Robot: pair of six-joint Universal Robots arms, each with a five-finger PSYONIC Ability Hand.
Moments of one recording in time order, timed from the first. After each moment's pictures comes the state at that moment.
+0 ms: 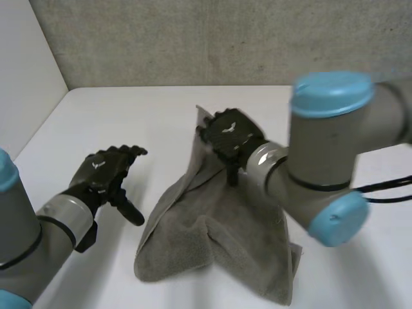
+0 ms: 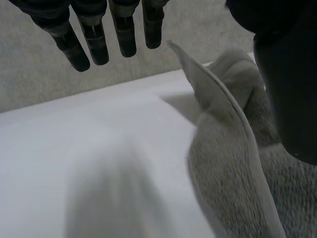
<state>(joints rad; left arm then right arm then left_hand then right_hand) 4.35 -1.71 -1.89 3.30 -1.49 3.11 2.25 -0.99 1.10 0.17 1.44 2.63 0.26 0.26 0.24 0.26 0.08 0.23 0.24 0.24 0.24 0.06</state>
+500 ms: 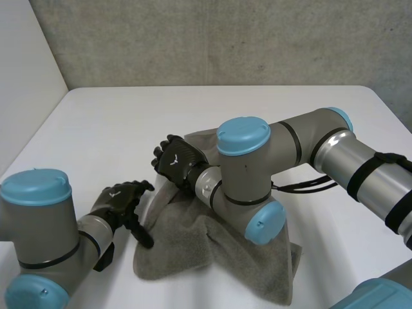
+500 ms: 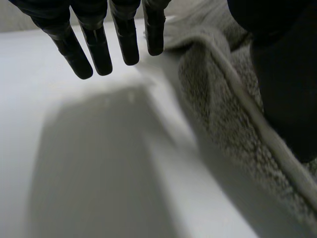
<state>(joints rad) 4.32 -1.99 -1.85 3.35 -1.54 3.05 2.37 -0.56 0.67 0.17 1.34 2.26 0.35 0.35 0.35 0.35 0.18 0.23 0.24 0.24 0.24 0.06</state>
